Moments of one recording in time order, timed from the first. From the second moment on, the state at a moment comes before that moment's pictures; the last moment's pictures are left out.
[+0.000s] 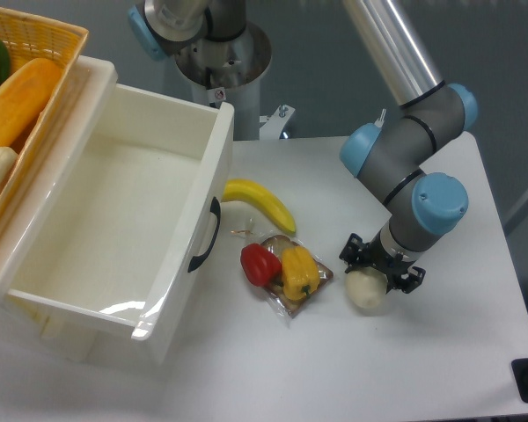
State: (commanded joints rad) arm 2.70 -2.19 -1.46 -1.11 1.47 1.18
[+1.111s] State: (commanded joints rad) arm 2.73 -2.17 -1.30 -1.11 1.60 1.41
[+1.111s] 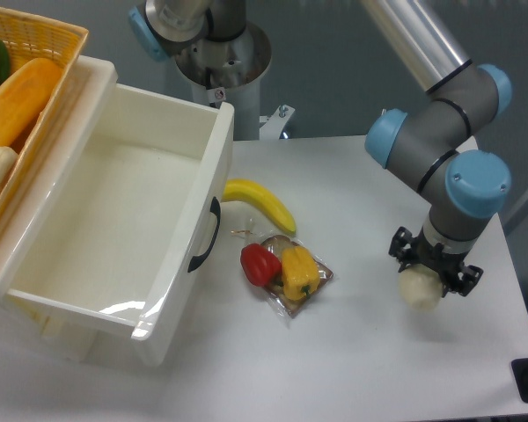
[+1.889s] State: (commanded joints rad) arm 2.73 -2.10 -1.27 -1.13 1.67 1.48
